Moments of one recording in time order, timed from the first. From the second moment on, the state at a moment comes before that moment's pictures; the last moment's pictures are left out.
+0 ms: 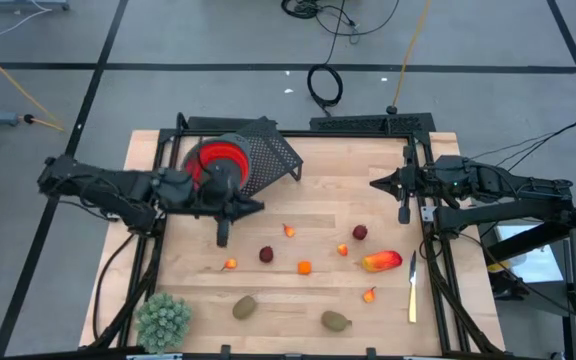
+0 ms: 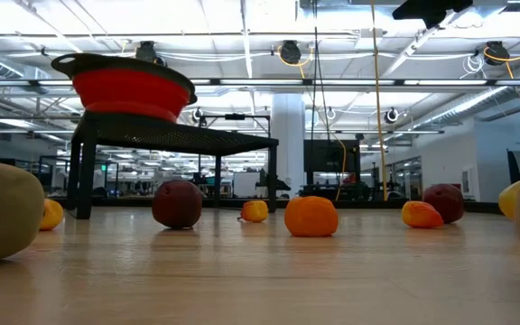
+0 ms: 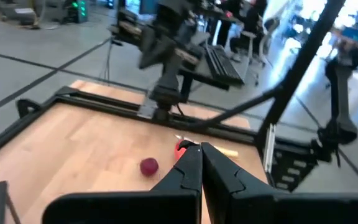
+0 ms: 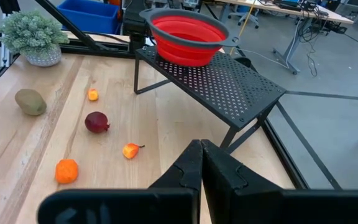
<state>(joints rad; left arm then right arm) -0.24 1.15 1.15 -0.20 -0.24 -0.27 -0.03 0.66 0.86 -0.55 0.15 -0.12</state>
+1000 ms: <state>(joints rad) -0.45 1.19 1.14 -0.33 -0.20 -0.20 -0.03 0.67 0.86 -0.58 0.10 -0.04</state>
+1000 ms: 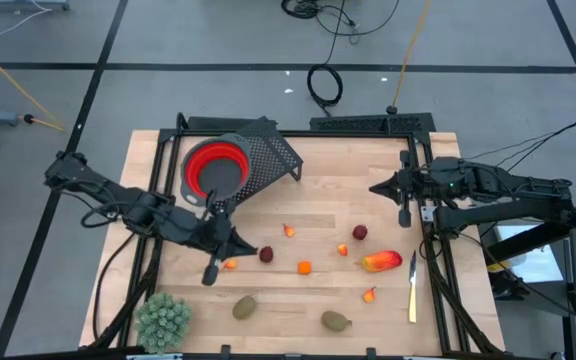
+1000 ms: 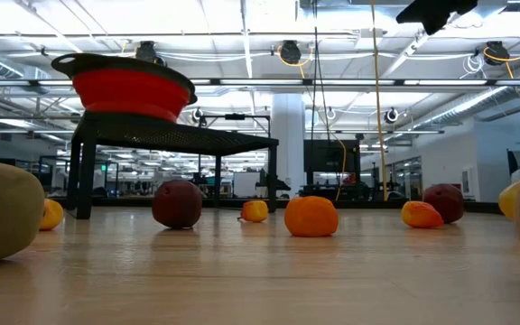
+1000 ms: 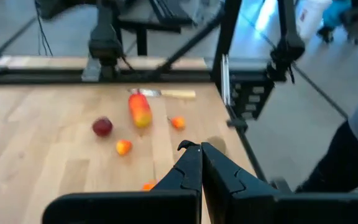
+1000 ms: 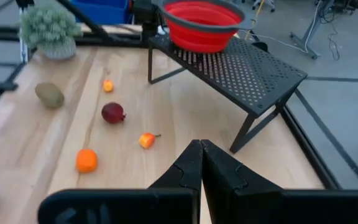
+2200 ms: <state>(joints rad) -0.60 0.62 0.61 -0.16 -0.24 -0.20 0.15 0.82 0.86 -0.32 0.17 0.06</state>
